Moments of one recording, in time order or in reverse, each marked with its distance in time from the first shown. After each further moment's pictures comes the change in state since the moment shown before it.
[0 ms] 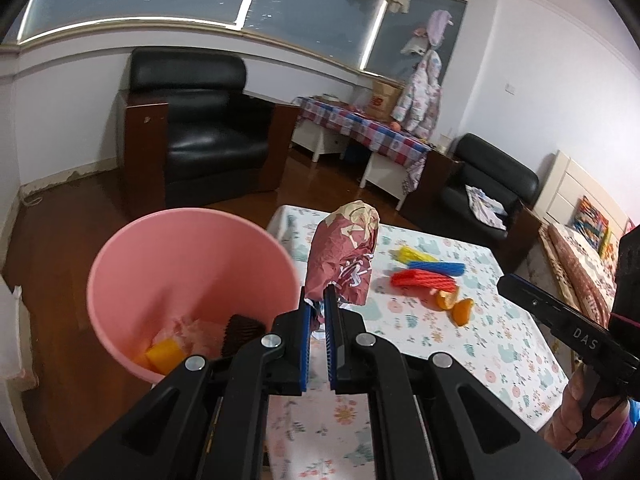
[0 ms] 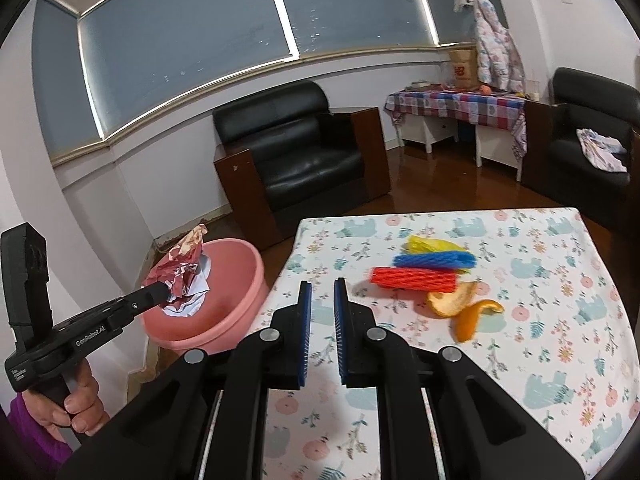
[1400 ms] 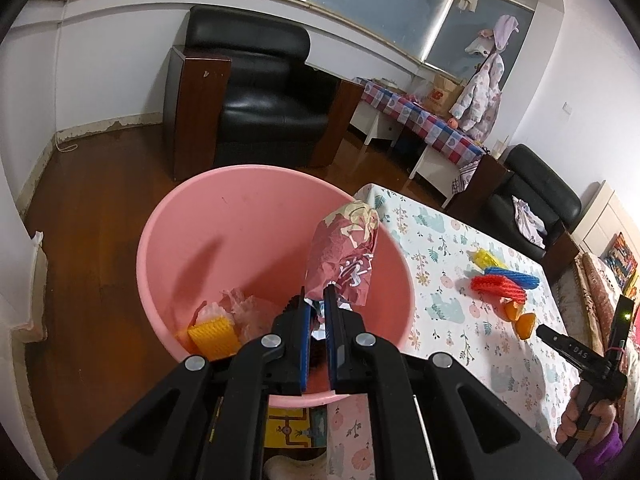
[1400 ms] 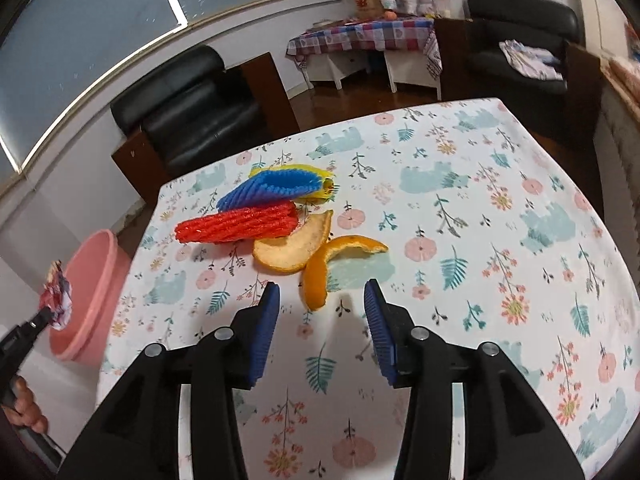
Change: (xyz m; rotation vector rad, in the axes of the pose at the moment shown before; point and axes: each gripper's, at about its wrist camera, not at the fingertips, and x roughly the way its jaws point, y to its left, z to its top) left arm 0.041 0.075 -0.008 -0.154 0.082 0.118; right arm 0.056 -0.124 -0.036 0.237 0.189 -0.246
